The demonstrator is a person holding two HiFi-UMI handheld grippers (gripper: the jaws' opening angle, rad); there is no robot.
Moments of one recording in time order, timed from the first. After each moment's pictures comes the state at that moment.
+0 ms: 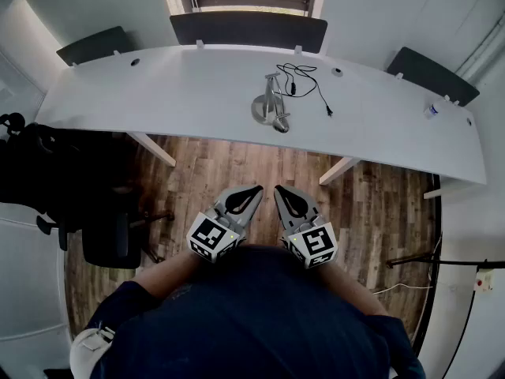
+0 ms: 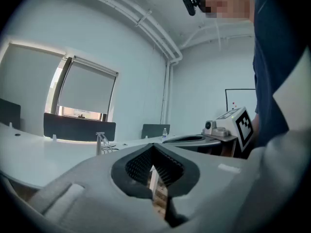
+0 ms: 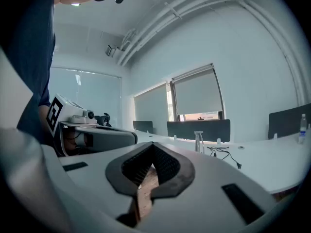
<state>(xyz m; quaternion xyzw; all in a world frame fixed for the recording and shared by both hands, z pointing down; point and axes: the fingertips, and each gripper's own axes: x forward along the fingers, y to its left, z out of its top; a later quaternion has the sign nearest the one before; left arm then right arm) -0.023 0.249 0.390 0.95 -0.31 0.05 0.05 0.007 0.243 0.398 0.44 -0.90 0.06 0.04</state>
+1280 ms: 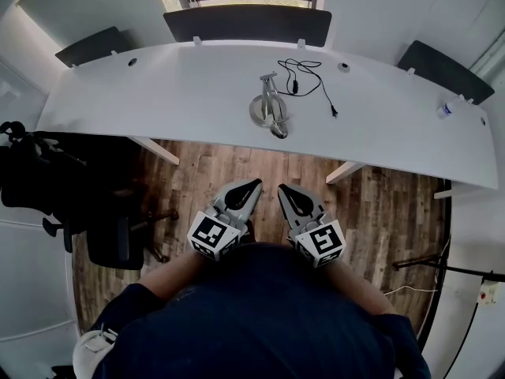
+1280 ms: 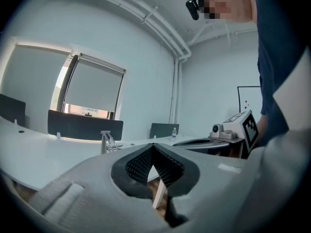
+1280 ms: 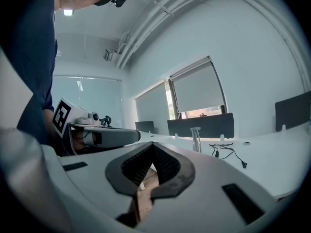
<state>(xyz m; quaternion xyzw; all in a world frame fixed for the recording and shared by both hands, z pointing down) 0.000 0.180 0.409 0.93 -0.36 0.05 0.06 0.043 0.188 0.424 0.41 -0.91 0.09 0.02</state>
